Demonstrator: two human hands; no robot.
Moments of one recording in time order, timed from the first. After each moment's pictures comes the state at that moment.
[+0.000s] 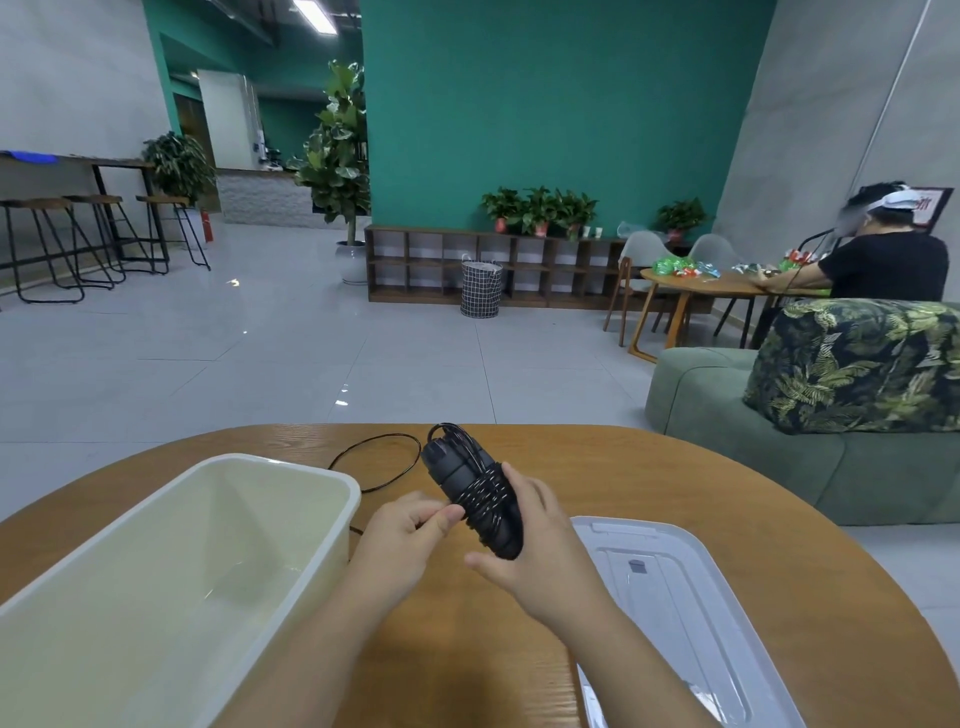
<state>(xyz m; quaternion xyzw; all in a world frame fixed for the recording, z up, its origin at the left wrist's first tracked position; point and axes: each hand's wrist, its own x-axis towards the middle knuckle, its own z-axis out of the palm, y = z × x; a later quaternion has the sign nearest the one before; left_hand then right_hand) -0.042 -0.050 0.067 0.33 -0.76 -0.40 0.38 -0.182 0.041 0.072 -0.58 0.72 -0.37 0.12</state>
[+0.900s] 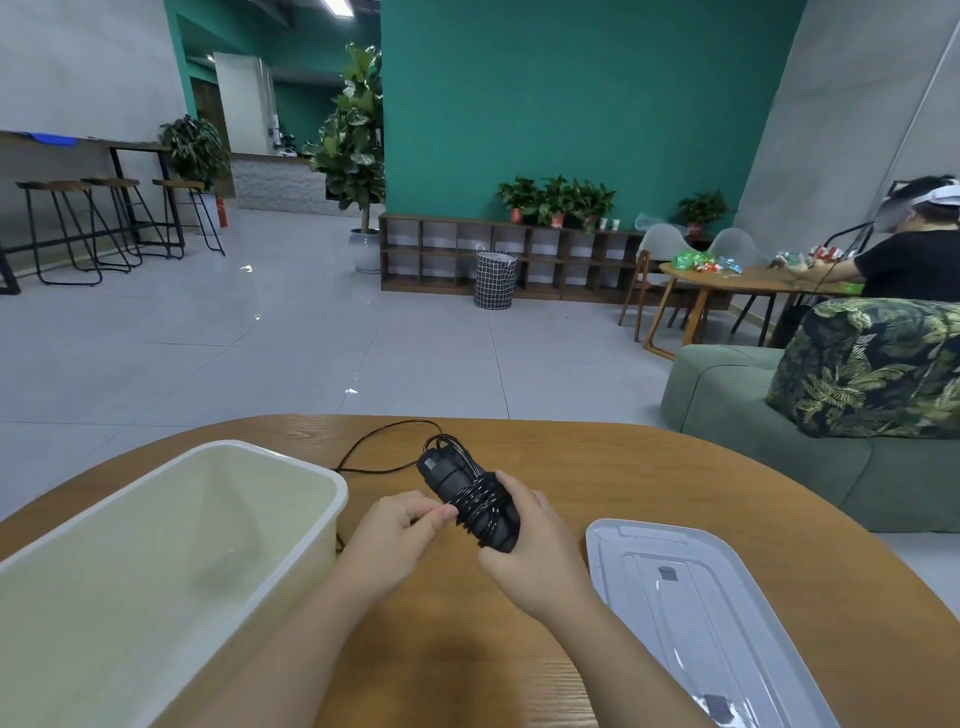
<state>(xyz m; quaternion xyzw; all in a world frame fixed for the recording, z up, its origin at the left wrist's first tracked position) -0.014 -0.085 0.054 0.34 -0.78 -0.41 0.33 -0.158 0.007 0.060 -0.53 0.73 -0.40 0.17</state>
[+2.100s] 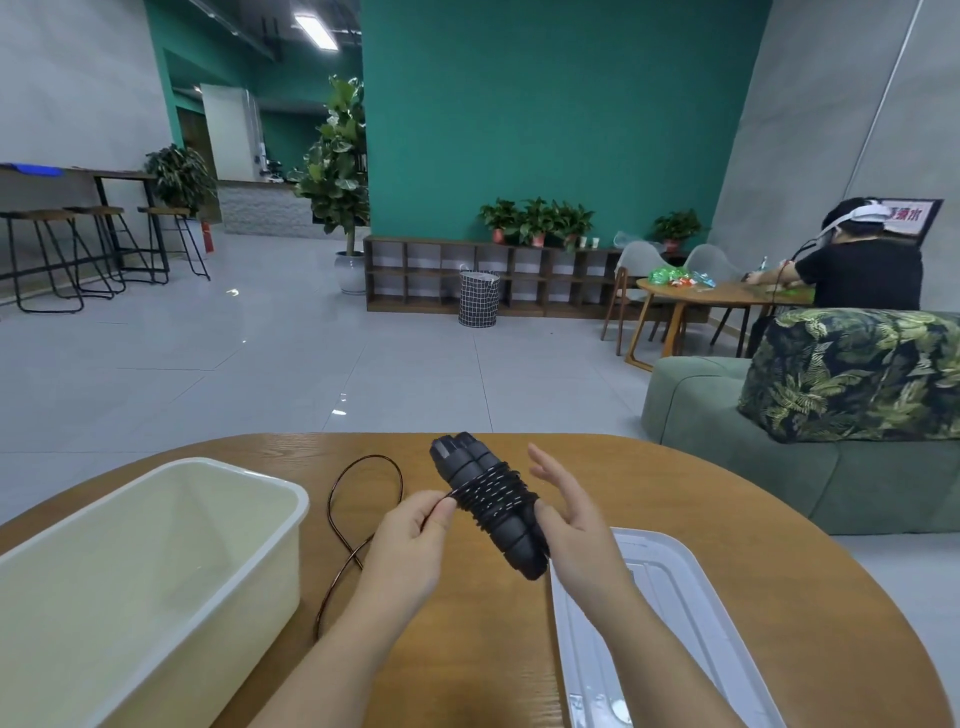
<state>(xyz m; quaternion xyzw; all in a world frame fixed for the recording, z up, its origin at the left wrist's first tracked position) -0.060 -0.019 0.087 0.35 -0.71 -0.43 0.43 -0.206 0.058 0.099 -0.48 0.60 -0.59 0.24</state>
